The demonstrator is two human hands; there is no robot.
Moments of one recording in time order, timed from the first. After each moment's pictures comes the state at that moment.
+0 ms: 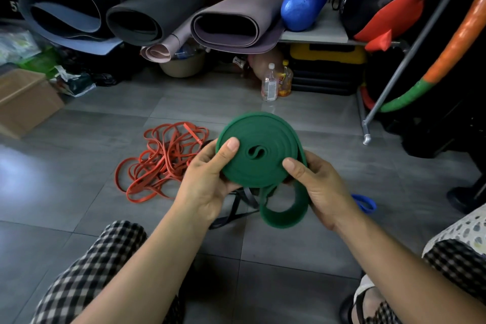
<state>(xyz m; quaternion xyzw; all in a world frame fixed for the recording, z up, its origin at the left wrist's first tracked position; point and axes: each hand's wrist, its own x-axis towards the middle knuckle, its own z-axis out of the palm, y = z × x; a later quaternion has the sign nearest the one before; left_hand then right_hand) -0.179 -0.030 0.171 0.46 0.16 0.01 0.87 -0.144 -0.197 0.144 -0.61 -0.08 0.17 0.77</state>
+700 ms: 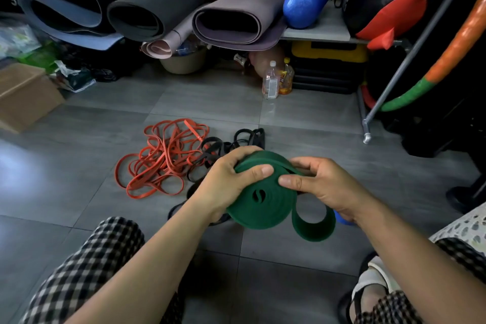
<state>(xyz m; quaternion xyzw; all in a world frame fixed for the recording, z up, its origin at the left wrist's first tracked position) -0.182 -0.033 0.156 0.69 0.06 -0.05 0.72 -0.138 -0.212 0.150 -0.72 -0.15 0.26 0.63</state>
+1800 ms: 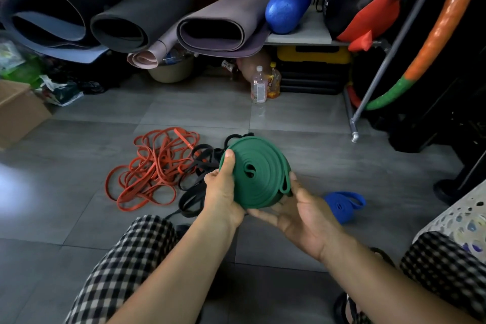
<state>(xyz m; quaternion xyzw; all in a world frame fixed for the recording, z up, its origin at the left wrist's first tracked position) -0.155 -0.069 0.134 0.39 0.37 -0.01 0.84 -0.167 -0.198 0.126 -0.34 0.14 0.32 0.87</state>
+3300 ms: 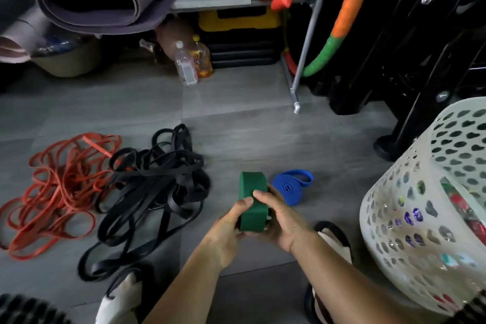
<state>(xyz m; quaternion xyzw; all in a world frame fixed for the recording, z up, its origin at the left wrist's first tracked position) -0.107 -0.188 -0.015 0.52 0.25 -0.29 0.76 -0.098 -0.308 -0.016 -0.44 0.28 0.26 0.81</state>
